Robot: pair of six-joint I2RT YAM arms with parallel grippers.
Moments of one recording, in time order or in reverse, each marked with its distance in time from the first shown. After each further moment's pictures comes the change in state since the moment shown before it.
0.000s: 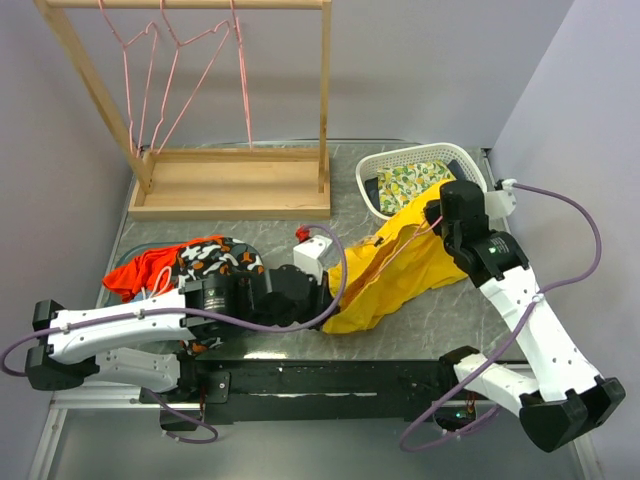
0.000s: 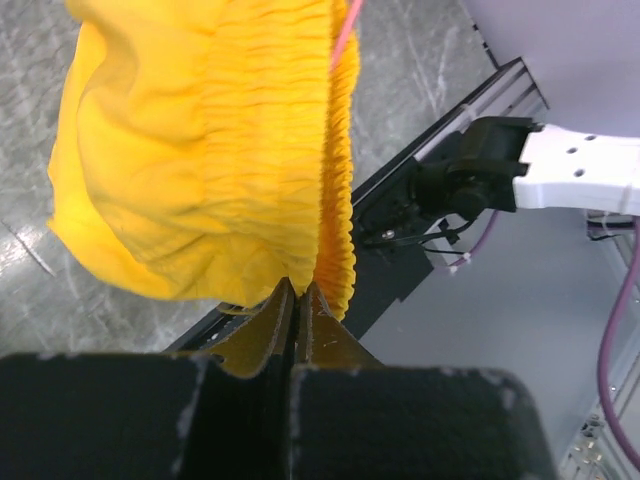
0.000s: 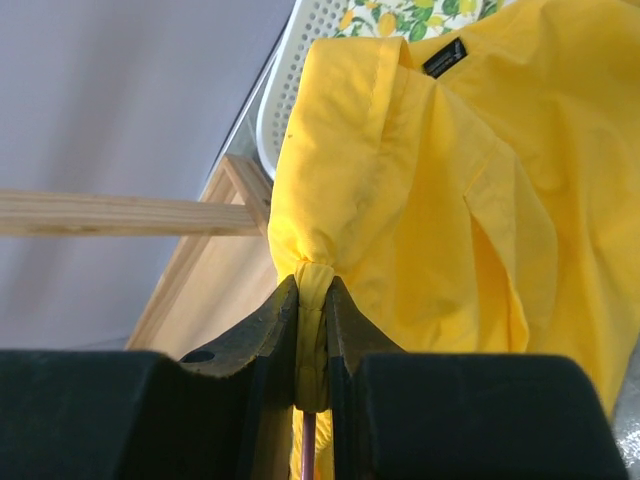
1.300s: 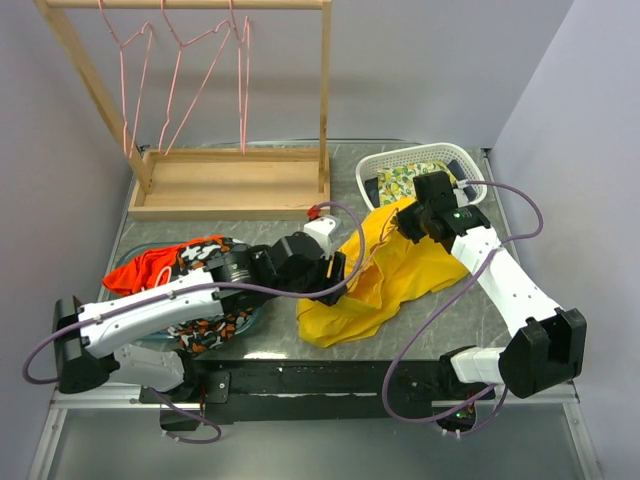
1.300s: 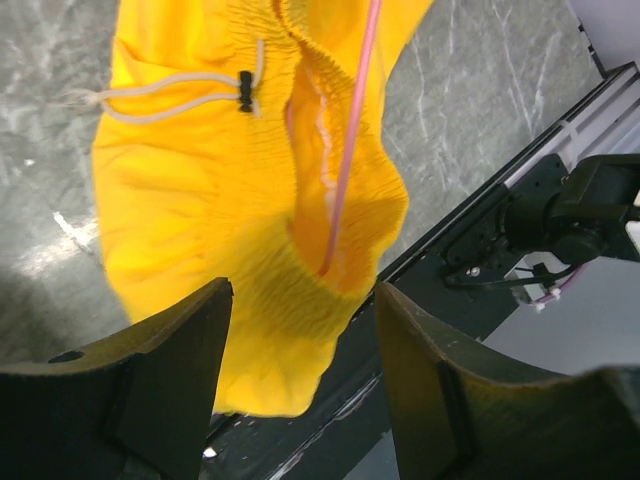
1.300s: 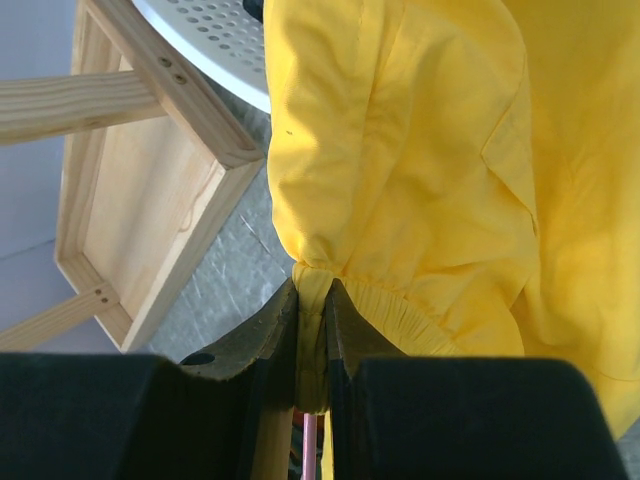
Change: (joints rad) left arm 0.222 0.172 0.056 0.023 0.132 0.167; right arm -0.027 0.287 -0.002 -0.012 -0.360 0.075
